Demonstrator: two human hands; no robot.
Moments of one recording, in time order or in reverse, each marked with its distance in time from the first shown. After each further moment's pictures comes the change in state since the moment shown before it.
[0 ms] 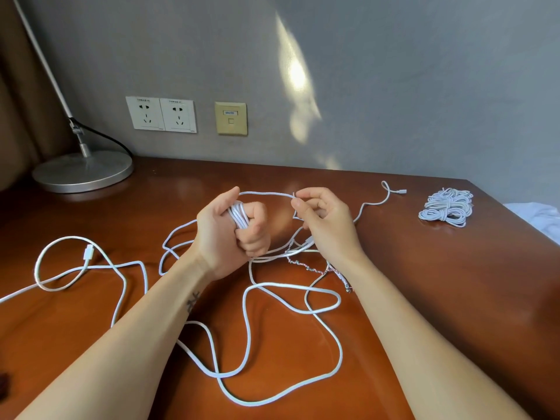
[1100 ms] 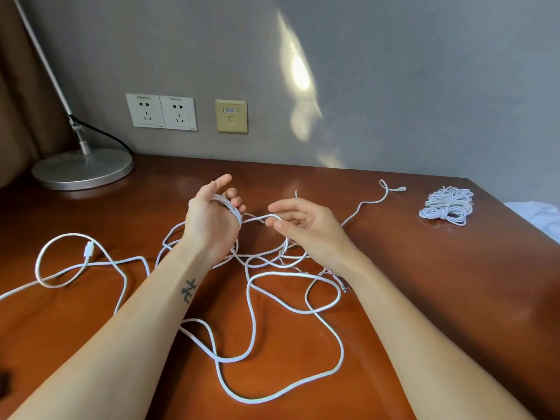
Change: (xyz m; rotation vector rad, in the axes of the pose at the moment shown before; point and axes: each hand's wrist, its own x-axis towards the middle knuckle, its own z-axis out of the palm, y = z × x) left_hand 0.012 0.008 -0.009 -0.223 0.642 0.264; right_hand -0.012 -0.017 0.002 -0.028 -0.362 -0.003
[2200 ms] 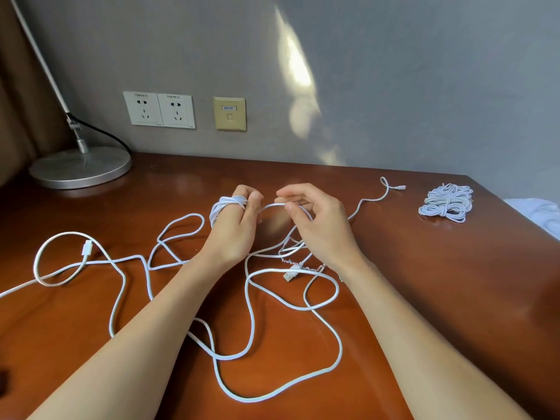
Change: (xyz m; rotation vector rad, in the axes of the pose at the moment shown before) left_hand -0.011 -0.022 -0.003 1.254 -0.171 0.439; right_hand 0.001 0.003 0.000 -0.185 0.249 -0.201
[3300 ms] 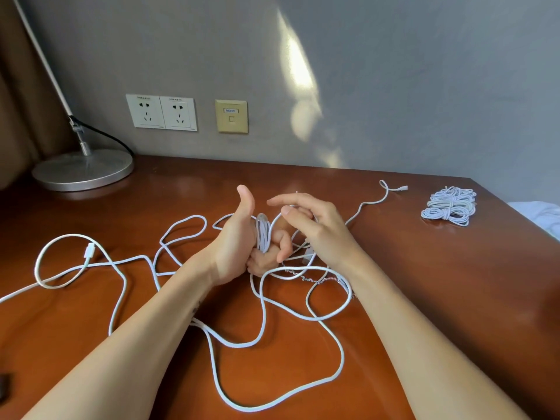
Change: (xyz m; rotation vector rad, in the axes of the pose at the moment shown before) left_hand -0.008 0.025 -0.009 -0.613 -0.826 -0.313; right_hand -0.001 -0.011 -0.007 0.210 -0.193 0.103
